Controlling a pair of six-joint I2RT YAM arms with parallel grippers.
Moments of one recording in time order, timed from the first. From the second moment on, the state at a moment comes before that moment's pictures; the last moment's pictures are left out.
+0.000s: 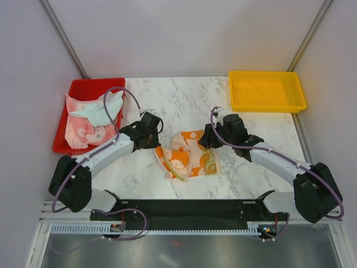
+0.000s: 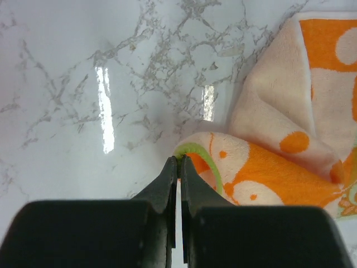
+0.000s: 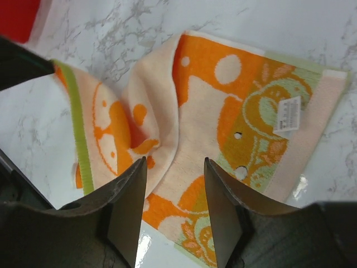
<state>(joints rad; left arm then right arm) -0.60 1.36 0.91 -0.53 -0.24 -0.59 0.51 1.30 0.74 -0.05 -0.25 0.37</state>
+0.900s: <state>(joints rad) -0.51 1.64 1.07 -0.47 -0.02 -0.59 1.24 1.40 0.62 0.04 0.17 0.08</state>
